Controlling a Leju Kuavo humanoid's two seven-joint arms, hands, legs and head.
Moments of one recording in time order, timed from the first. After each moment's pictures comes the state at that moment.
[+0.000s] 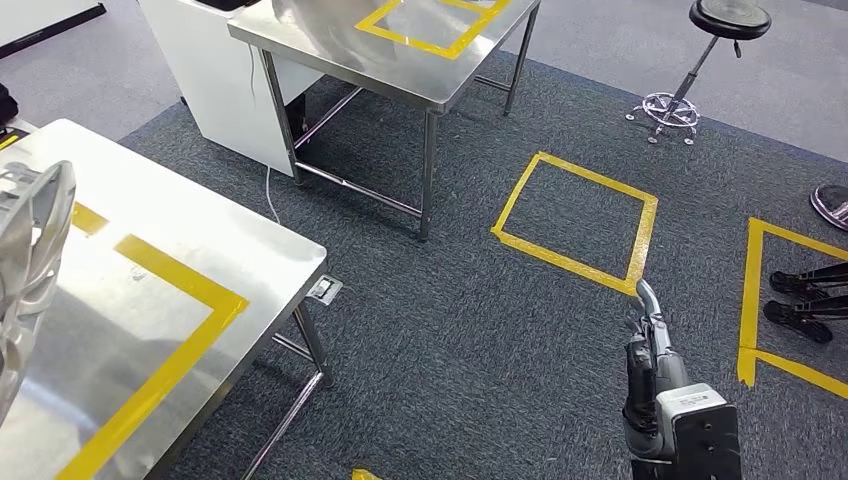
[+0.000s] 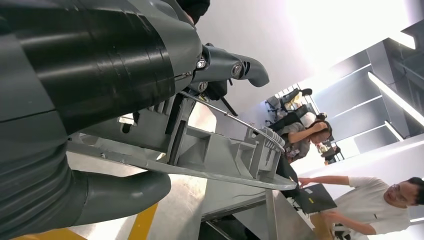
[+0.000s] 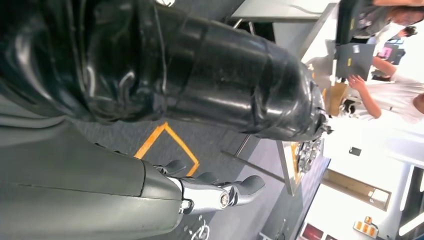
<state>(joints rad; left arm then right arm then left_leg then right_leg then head) 0.30 0.31 0.00 -2.50 -0.61 0.35 0.36 0.25 -0.07 0.28 -2.27 0.33 -0.33 -0.07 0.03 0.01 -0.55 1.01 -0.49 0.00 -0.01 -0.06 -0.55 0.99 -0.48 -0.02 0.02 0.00</state>
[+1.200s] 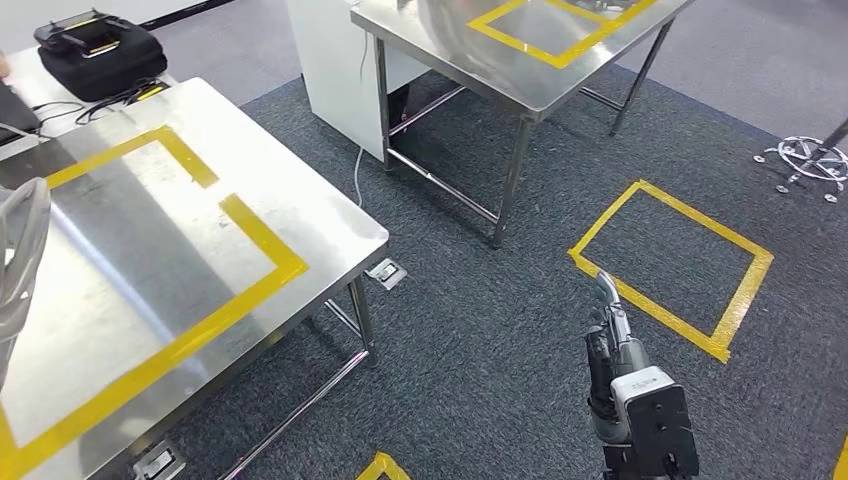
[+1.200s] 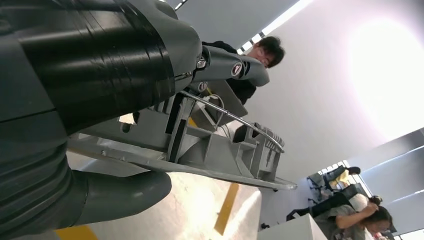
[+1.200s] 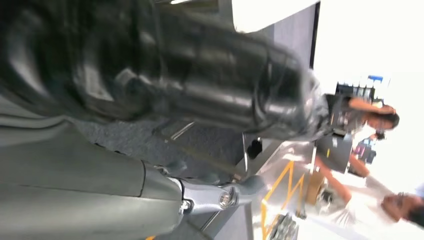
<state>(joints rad) 0.28 0.34 -0.03 -2.50 -0.68 0.33 0.42 0.24 -0.07 0.32 -2.25 0.36 -0.33 -0.05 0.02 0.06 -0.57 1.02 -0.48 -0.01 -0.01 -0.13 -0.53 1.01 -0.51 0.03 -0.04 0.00</state>
